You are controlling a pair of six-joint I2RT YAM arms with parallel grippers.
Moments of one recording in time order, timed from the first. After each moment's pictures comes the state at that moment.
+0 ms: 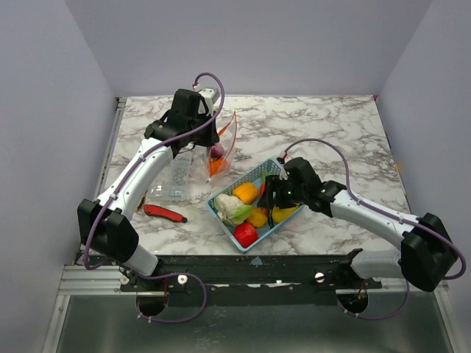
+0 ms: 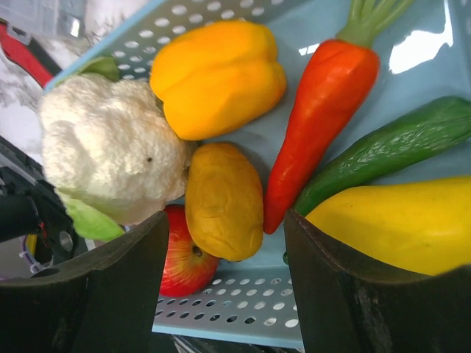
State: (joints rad) left arm -0.41 1.52 1.49 -0.63 0.20 -0.21; right arm 0.70 1.25 0.77 -0.29 -0.15 0.58
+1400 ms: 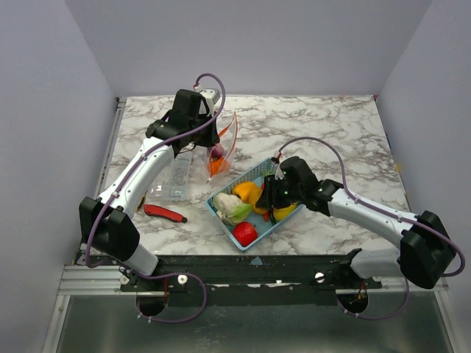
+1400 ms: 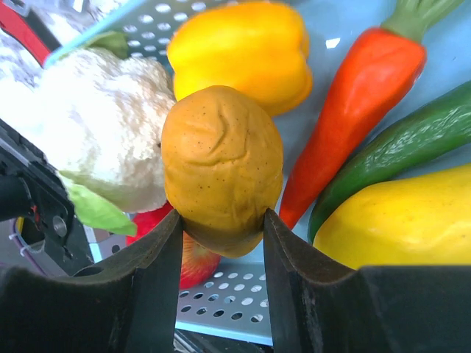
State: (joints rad) left arm -0.41 1.54 1.49 -0.63 0.20 -0.21; right arm 0.73 1.30 0.80 -0.29 -0.17 0.54
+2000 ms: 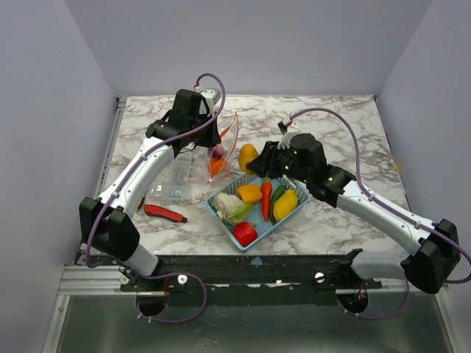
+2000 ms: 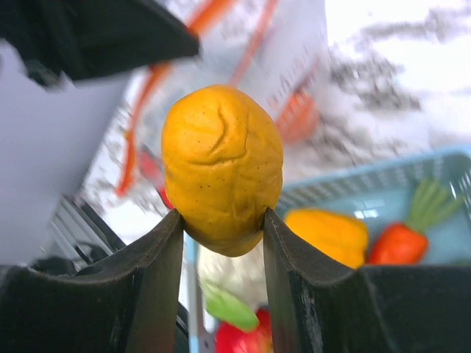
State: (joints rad) left arm -0.41 1.54 1.49 -0.63 0.23 -0.23; right arm 0.73 1.26 1.02 -0.10 -0.06 0.55
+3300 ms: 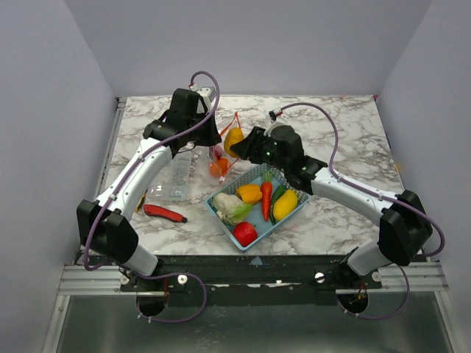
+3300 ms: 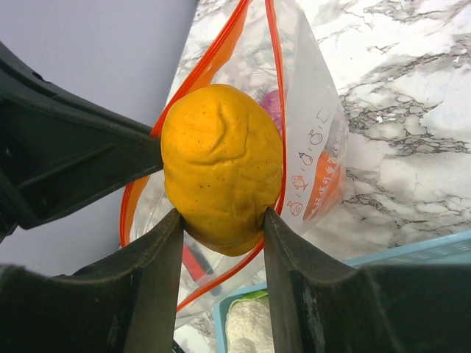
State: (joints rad) left arm -0.40 1.52 1.49 -0.63 0.24 -0.32; right arm 0.74 1.51 1.10 0.14 0.03 0.74
